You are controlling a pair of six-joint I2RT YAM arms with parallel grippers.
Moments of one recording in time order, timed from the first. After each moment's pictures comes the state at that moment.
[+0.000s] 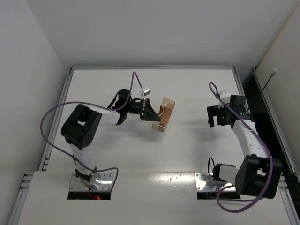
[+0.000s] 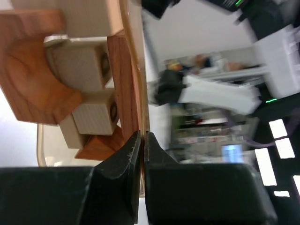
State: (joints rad) left arm -0.46 1.79 0.91 0.61 1.14 -0.99; right arm -0.19 1.18 0.73 -0.46 -0.17 -0.33
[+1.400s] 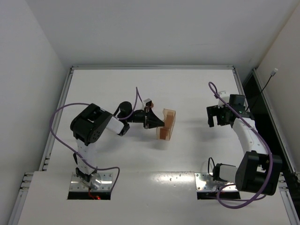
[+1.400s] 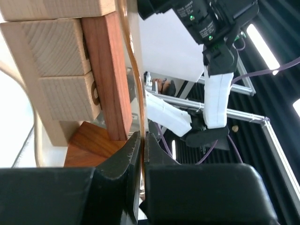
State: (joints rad) left arm -0.53 1.96 0.74 1.25 1.03 -1.83; right arm -0.19 1.22 0.75 -0.48 -0.17 -0.33
